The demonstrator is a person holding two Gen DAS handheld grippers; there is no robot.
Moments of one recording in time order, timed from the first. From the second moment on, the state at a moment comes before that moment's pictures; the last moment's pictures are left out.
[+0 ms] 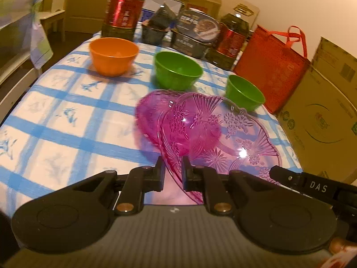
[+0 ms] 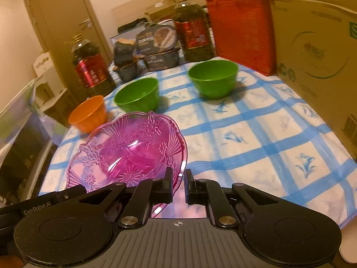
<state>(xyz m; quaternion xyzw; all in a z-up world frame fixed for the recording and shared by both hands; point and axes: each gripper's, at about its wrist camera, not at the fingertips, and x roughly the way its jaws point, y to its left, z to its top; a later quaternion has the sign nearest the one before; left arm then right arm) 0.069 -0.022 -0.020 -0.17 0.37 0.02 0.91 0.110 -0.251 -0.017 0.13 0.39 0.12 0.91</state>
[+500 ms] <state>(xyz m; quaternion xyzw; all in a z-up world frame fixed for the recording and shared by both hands) 0.068 -0.007 -0.019 -0.18 0.36 0.03 0.91 0.115 -0.230 -0.020 0.11 0.39 0.13 0.91</state>
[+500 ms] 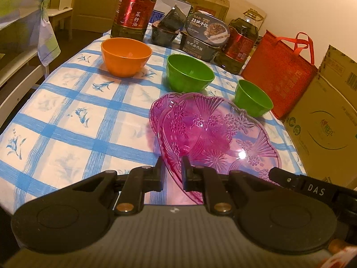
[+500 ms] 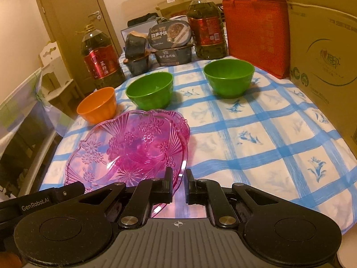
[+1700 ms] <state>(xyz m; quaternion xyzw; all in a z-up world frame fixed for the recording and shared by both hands) 0.208 0.013 -0.074 -0.14 0.42 0.03 0.89 0.242 -0.200 -0.080 0.09 0.43 0.12 0.89</state>
